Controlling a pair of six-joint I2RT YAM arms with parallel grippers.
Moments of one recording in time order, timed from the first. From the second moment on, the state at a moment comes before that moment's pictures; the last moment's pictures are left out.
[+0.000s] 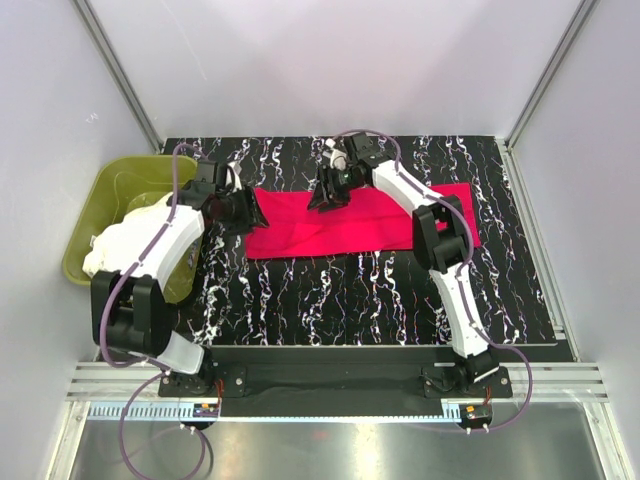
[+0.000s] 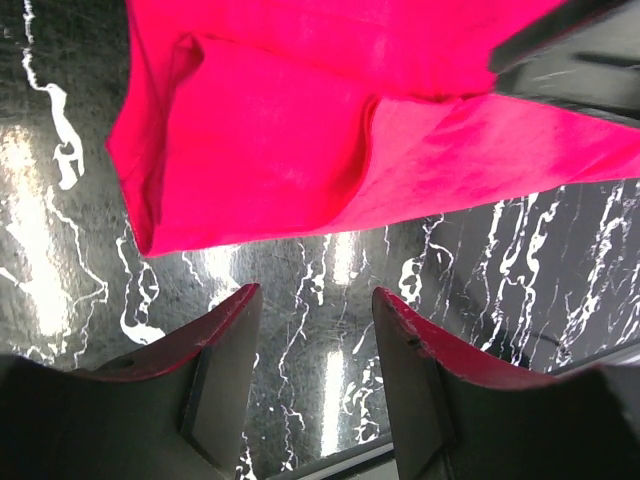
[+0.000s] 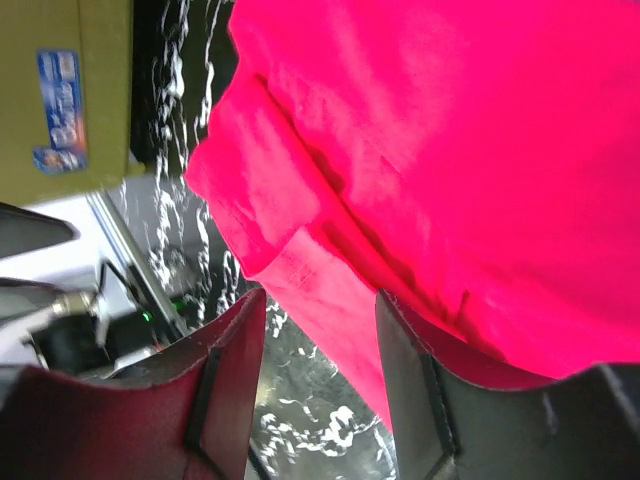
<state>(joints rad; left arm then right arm) -0.16 1.52 1.19 -0.63 0.30 -0.45 0.44 2.43 2.13 -0.64 -0.73 0.37</state>
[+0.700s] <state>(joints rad) -0.16 1.23 1.03 -0.71 0.27 -0.48 0.56 2.60 2.31 -0.73 -0.78 0.14</state>
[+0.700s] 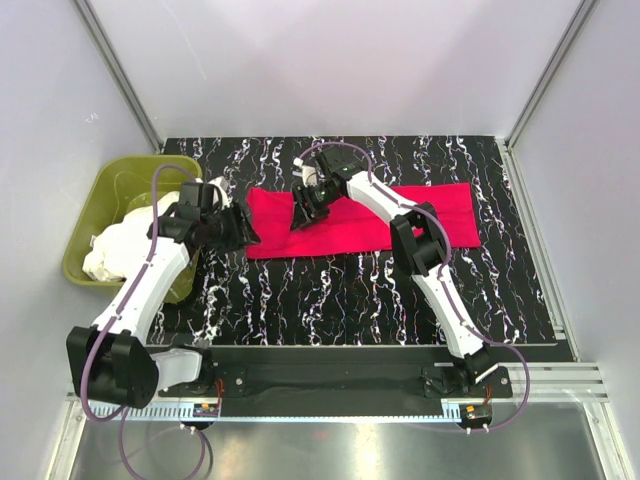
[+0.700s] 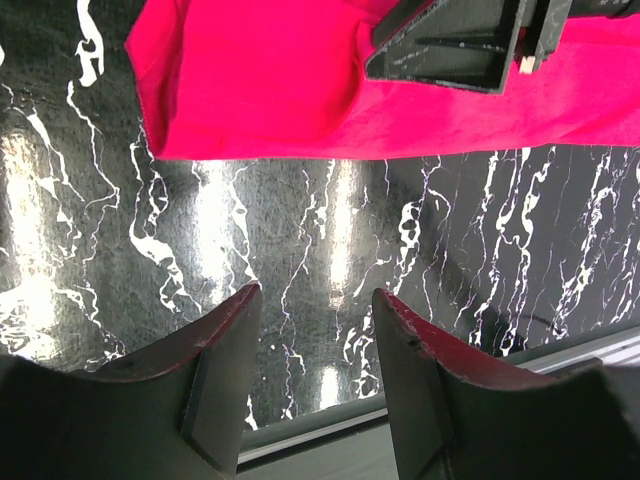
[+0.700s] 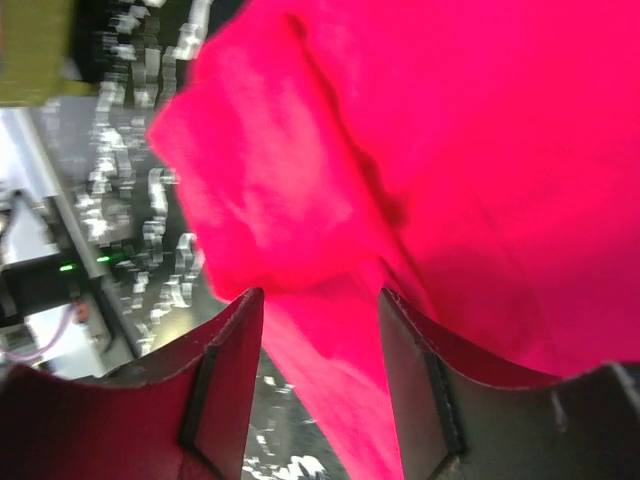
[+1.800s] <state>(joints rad) -0.47 1.86 1.34 -0.64 -0.06 -0.16 0.25 1.98 1.73 -0.83 -0.59 0.50</state>
